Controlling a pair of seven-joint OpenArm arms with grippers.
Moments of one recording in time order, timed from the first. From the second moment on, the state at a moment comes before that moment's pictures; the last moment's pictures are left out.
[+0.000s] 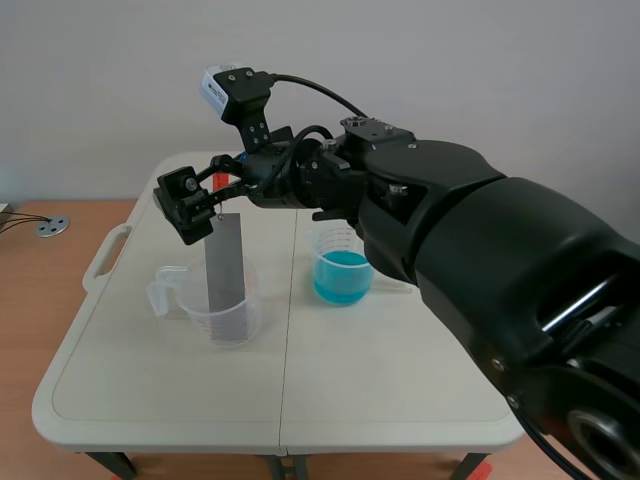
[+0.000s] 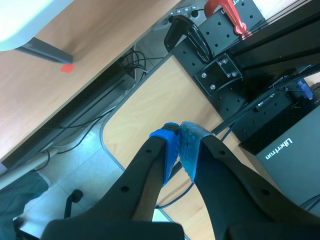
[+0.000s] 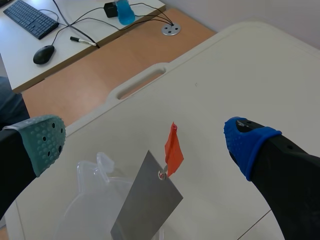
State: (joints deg) left arm 79.2 -43.1 -8.6 117.8 -12.9 -14.7 6.8; right arm 32.4 -5.4 -32.2 47.9 16.0 29.6 -7.9
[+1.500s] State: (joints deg) left arm 79.2 -43.1 -8.6 117.8 -12.9 -14.7 6.8; right arm 33.0 -5.4 -32.2 47.9 14.5 35.0 -10.9
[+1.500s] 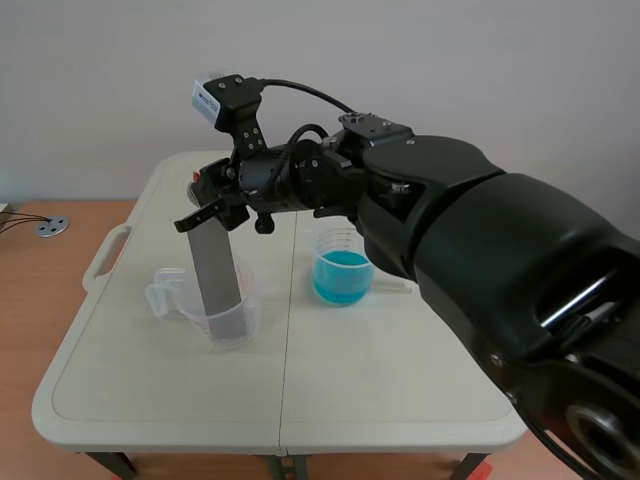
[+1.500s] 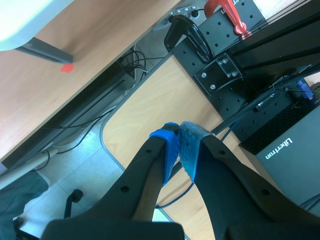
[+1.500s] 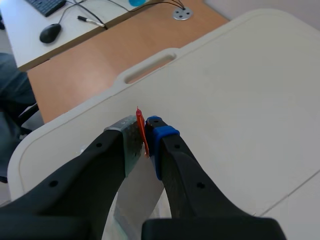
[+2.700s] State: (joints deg) left arm 79.2 -43.1 -8.6 117.8 -12.9 -14.7 6.8; right arm 16.6 -0.6 -32.2 73.9 -3.4 35.2 -1.8
